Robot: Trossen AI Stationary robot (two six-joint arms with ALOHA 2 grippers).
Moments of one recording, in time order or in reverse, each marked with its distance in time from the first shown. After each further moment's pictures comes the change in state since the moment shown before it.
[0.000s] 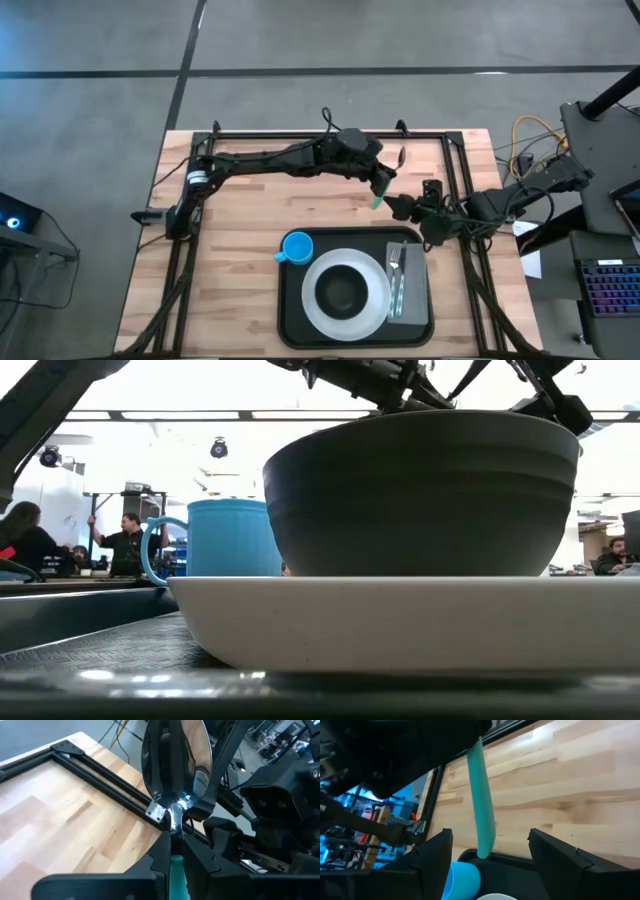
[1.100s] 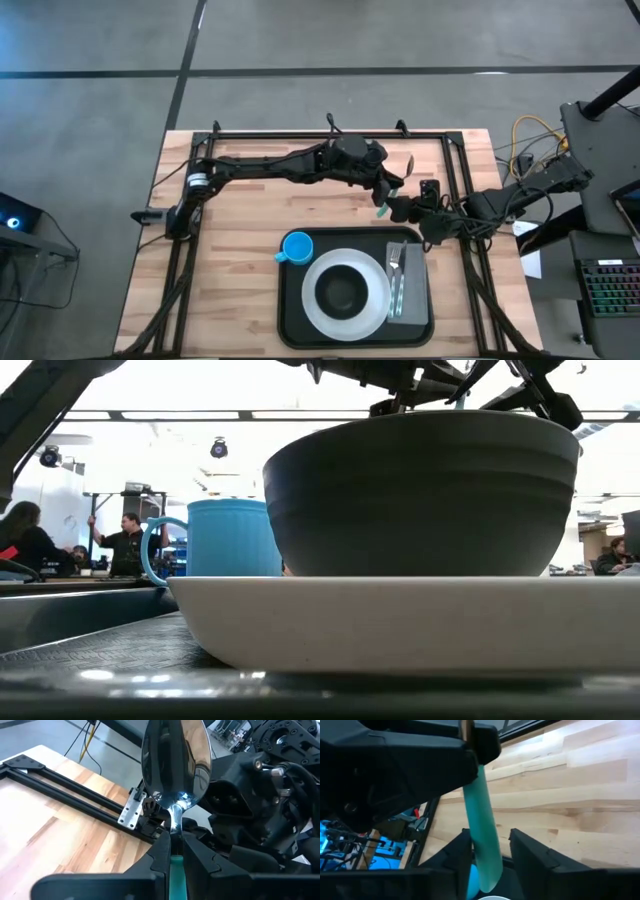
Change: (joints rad) left arm -0.037 0.004 -0.011 0.107 0.064 0.057; right arm -0.009 0.009 0.000 0.060 0.000 -0.102
